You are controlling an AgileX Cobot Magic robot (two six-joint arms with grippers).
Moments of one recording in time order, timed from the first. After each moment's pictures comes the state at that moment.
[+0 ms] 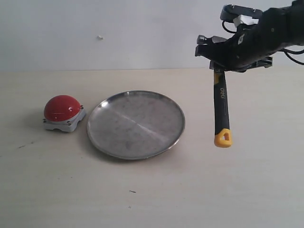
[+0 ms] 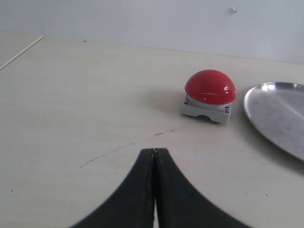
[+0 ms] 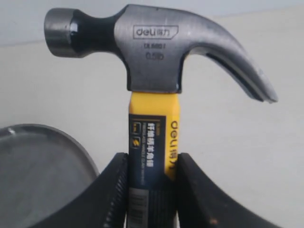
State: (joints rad) left arm 0.08 0.01 0.00 -0.13 0.37 0.02; right arm 0.24 1.87 -1.29 -0.05 0.27 0.37
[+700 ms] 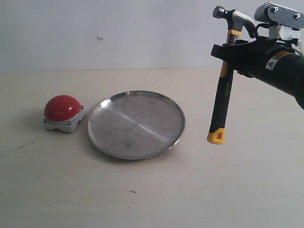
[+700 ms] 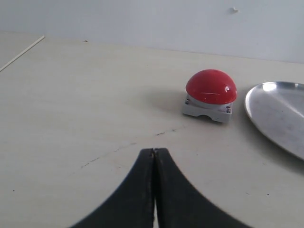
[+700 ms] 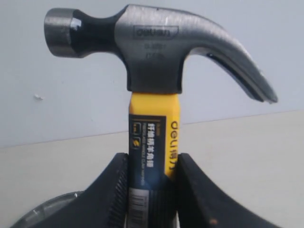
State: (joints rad) left arm 0.08 0.01 0.00 -0.12 0.37 0.02; right arm 0.24 1.66 -0.79 -0.03 -0.53 0.37
